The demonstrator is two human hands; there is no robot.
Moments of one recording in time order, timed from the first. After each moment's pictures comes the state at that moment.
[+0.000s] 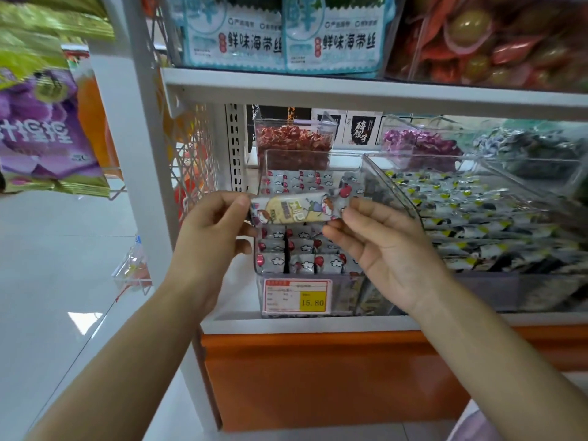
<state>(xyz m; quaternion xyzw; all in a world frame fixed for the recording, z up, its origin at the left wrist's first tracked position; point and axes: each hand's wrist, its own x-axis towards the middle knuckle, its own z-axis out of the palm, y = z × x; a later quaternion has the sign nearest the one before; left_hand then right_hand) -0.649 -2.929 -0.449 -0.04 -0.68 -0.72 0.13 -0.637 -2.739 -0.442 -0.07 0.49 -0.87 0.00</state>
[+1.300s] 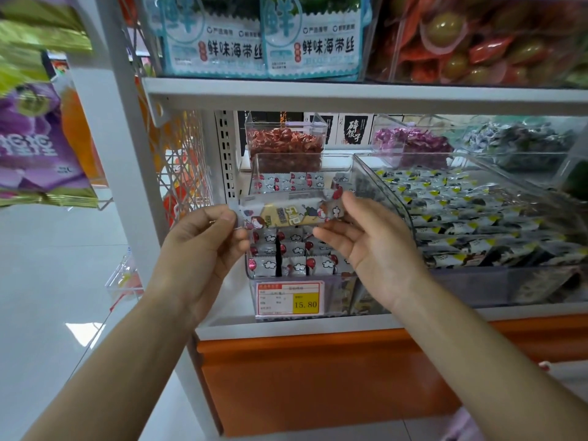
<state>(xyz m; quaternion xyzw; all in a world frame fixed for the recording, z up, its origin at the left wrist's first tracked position) -0.643 -2.932 -0.447 -0.01 -0.53 -0.85 0.04 -0.643 -2.743 -0.446 -0.06 0.48 -0.87 -0.06</state>
